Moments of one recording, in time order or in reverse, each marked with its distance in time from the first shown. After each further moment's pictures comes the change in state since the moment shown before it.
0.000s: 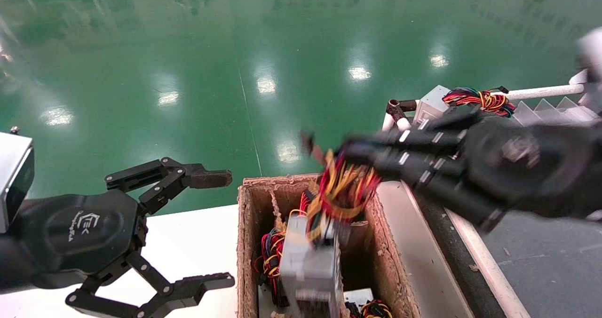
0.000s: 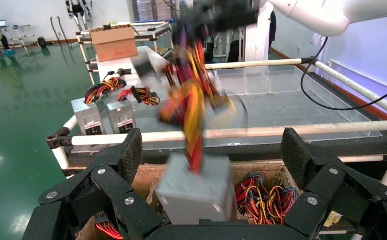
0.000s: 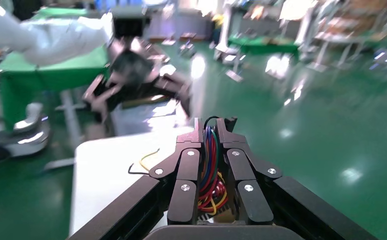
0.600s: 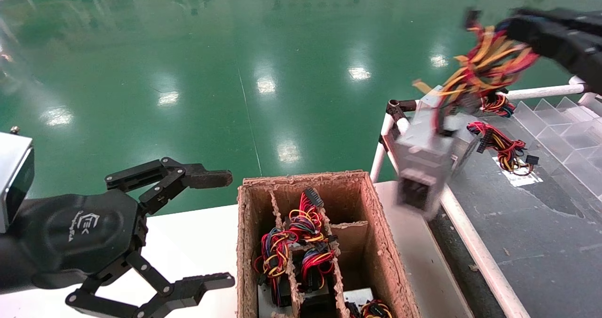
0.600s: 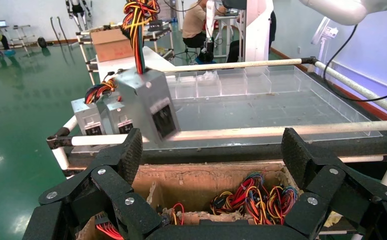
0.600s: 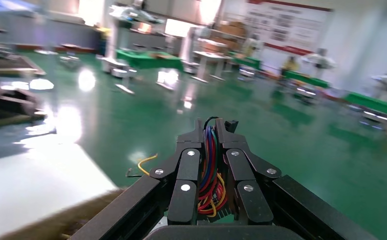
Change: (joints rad) left arm 0.000 0.000 0.001 0.000 0.000 0.000 0.000; right arm -0.103 0.183 0.167 -0.131 0.085 0.150 -0.148
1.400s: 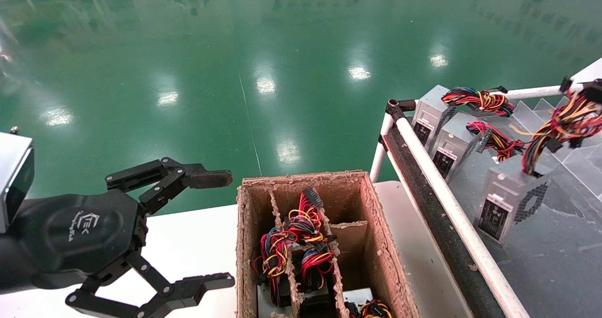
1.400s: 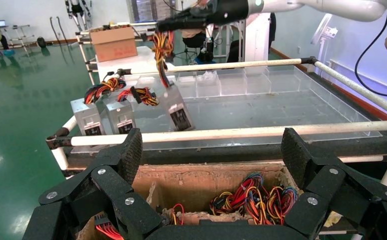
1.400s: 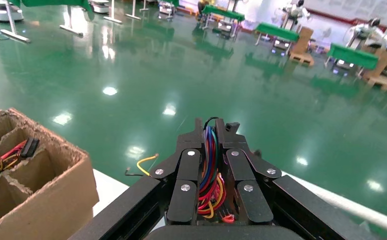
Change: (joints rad) left arm 0.000 0.000 0.001 0.000 -0.001 0.000 0.000; right arm -0.187 0.079 0.052 -0.218 -0.024 0.100 -0.184
